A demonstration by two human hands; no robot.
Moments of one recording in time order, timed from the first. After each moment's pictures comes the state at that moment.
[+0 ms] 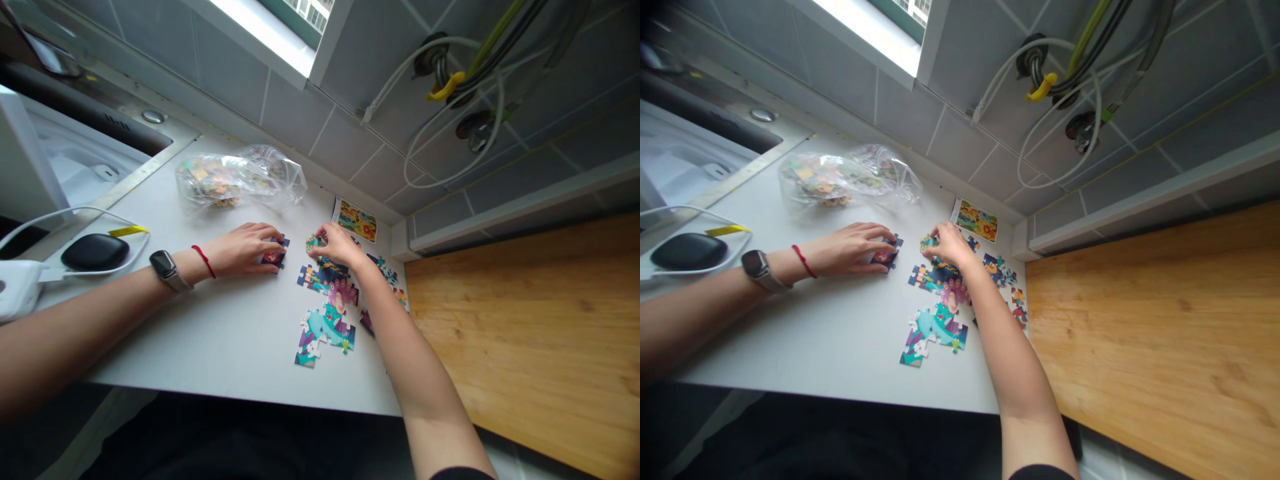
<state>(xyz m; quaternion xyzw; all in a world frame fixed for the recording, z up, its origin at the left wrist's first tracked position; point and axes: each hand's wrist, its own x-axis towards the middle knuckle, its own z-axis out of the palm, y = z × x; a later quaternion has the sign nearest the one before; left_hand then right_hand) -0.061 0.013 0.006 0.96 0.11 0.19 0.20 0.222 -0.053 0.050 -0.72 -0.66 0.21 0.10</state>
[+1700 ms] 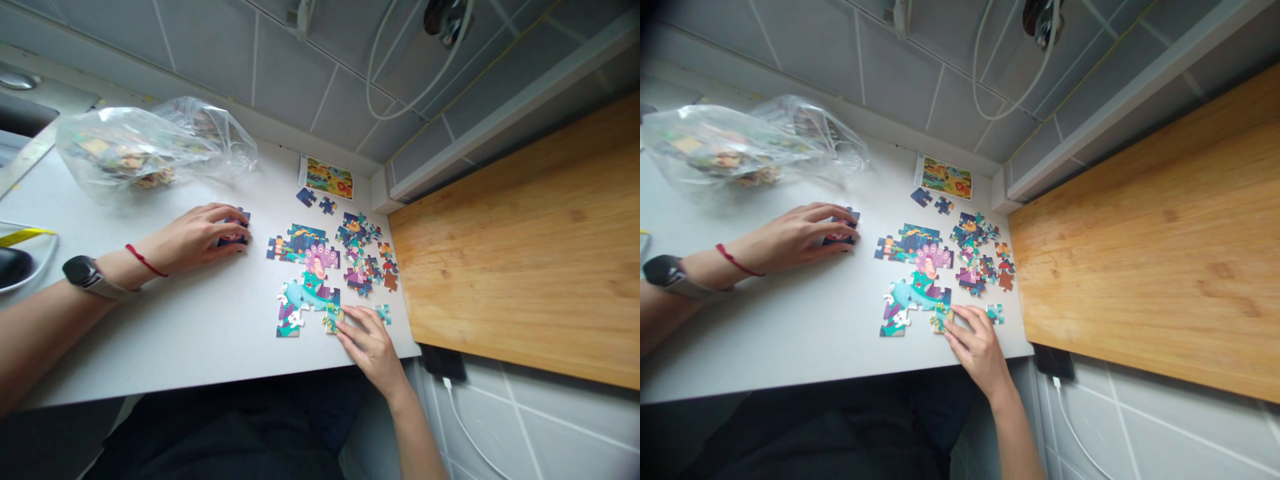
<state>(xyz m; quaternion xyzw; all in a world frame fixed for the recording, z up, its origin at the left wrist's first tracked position) -0.051 0.005 0.000 0.96 0.10 0.17 0.22 0.205 -0.376 0.040 -0.71 -0.66 0.09 0.23</state>
